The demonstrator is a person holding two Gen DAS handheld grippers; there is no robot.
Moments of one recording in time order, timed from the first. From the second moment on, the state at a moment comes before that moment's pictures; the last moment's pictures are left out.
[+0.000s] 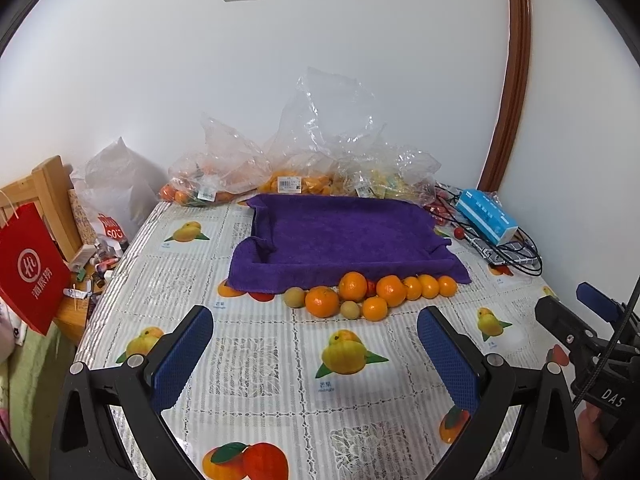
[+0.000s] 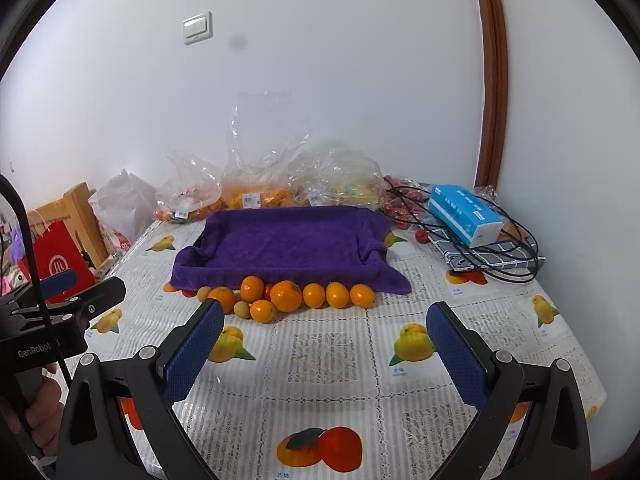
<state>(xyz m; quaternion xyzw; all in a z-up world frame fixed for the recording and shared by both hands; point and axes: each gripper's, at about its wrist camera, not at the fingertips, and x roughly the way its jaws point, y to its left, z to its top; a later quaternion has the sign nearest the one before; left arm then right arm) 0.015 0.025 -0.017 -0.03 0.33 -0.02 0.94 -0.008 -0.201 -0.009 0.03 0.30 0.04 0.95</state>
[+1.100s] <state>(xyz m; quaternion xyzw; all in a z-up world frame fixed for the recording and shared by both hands) 0.166 0.049 -0.080 -0.02 0.35 -0.02 0.94 0.125 -0.217 -0.111 0.00 0.37 0.01 0.93</state>
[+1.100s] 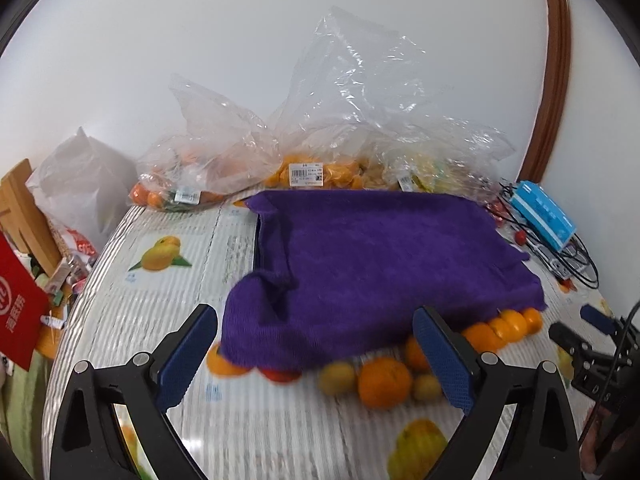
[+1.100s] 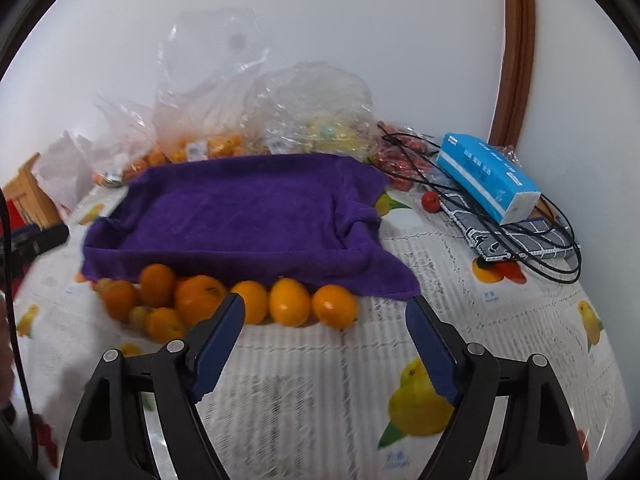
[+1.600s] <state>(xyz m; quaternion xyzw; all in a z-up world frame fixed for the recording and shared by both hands) 0.173 0.051 -0.108 -0.02 0.33 -0.03 0.94 0.151 -0.244 -0.155 0.06 0.40 0.02 0.91</state>
